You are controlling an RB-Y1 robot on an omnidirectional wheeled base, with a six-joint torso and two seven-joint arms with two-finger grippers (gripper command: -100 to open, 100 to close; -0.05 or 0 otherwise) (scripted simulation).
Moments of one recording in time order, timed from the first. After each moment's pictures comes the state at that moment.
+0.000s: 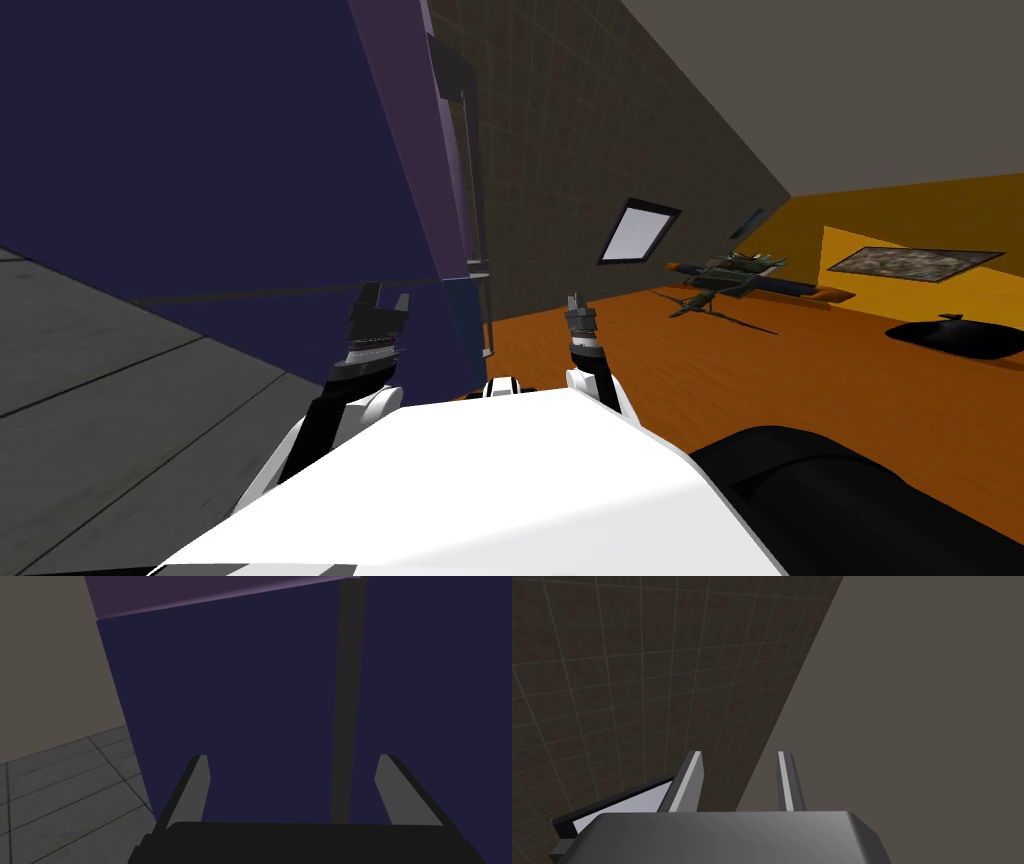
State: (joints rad) left arm 0.52 0.16 0.10 -2.38 0.07 -0.38 0.02; right arm 0.51 -0.04 -0.01 -2.25 0.02 -0.45 -0.07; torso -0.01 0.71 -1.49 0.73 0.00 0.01
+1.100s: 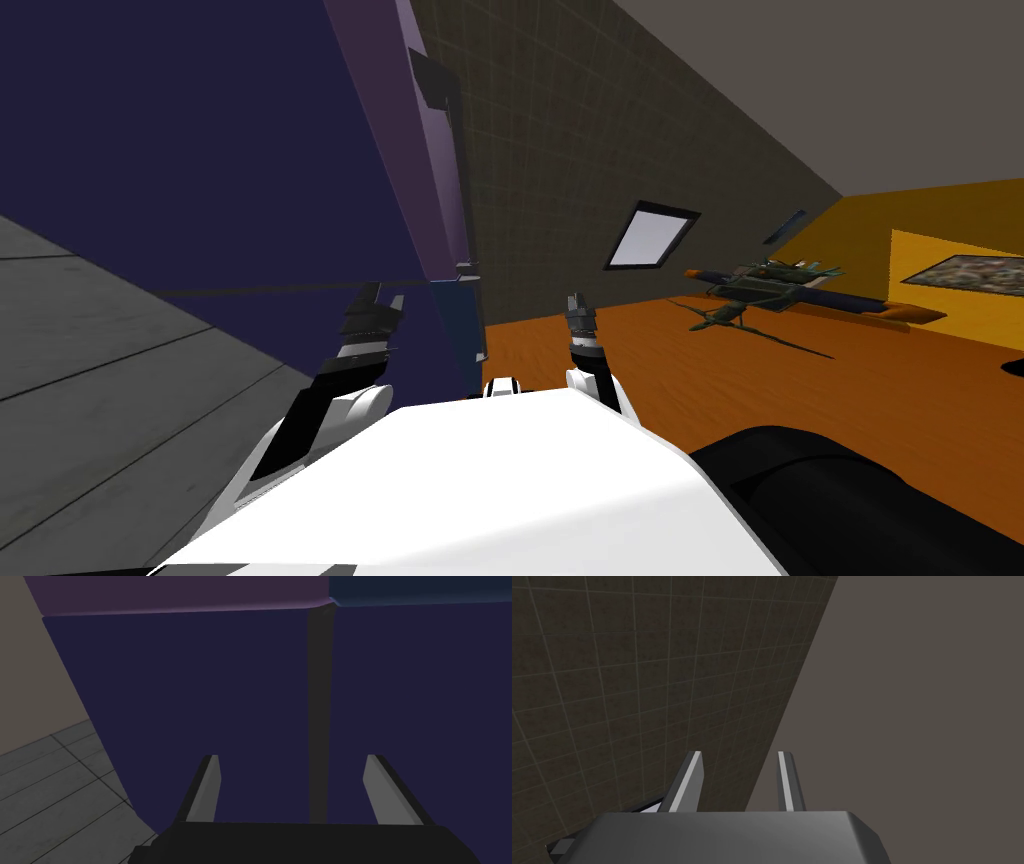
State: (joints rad) left arm 0.50 0.17 0.17 -2.41 0.14 -0.17 0.04; right arm 0.51 -0.04 -0.01 -2.25 0.02 -0.45 -0.07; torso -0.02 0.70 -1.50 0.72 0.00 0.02
